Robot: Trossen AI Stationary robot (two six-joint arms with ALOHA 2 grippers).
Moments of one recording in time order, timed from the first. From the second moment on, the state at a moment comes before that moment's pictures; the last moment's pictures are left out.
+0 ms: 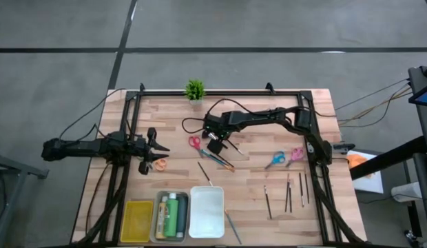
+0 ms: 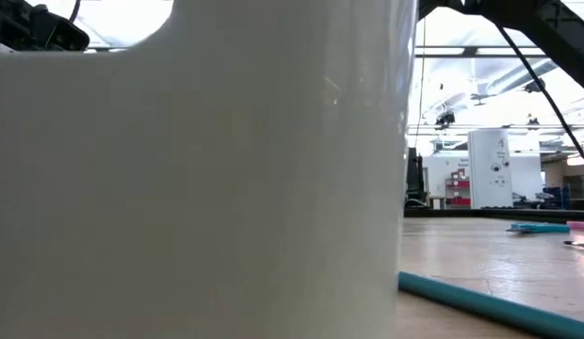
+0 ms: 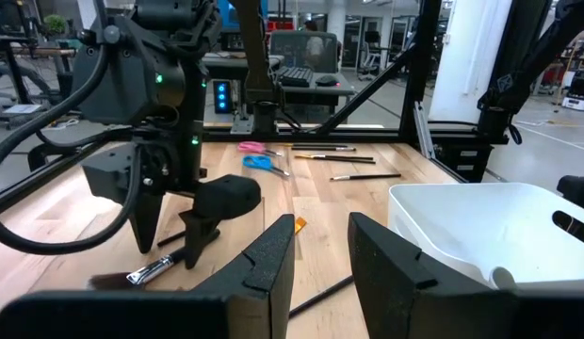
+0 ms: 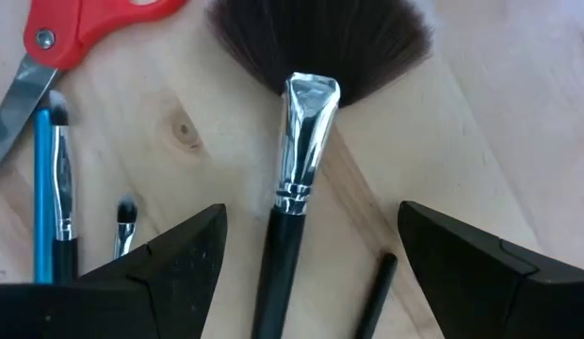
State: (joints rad) left arm 0.01 0.11 0.00 0.04 0.12 -0.03; right arm -0.21 2.21 1.61 -0.69 0.03 0.33
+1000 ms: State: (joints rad) left arm 0.01 0.11 0.00 0.04 0.12 -0.03; right arm -0.19 2.23 1.61 -0.69 0.04 0.33
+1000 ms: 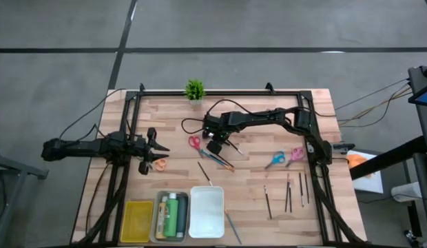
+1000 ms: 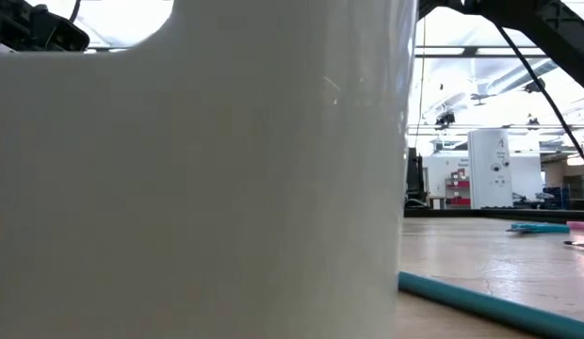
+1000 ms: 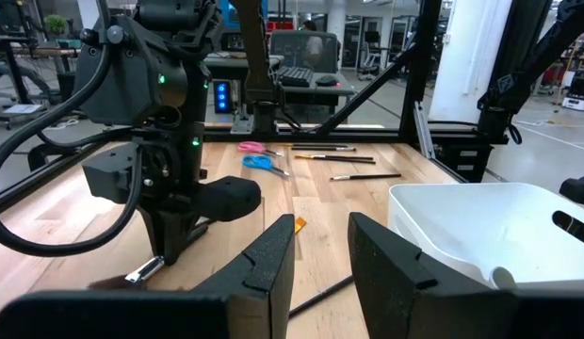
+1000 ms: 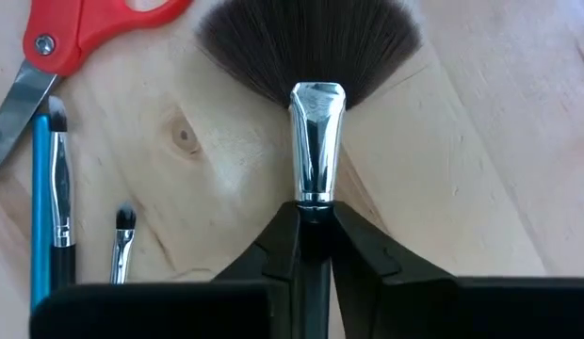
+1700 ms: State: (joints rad) left arm 0.01 0.11 0.00 0.04 0.12 -0.03; right arm -0.19 2.15 1.61 -0.70 0.03 0.30
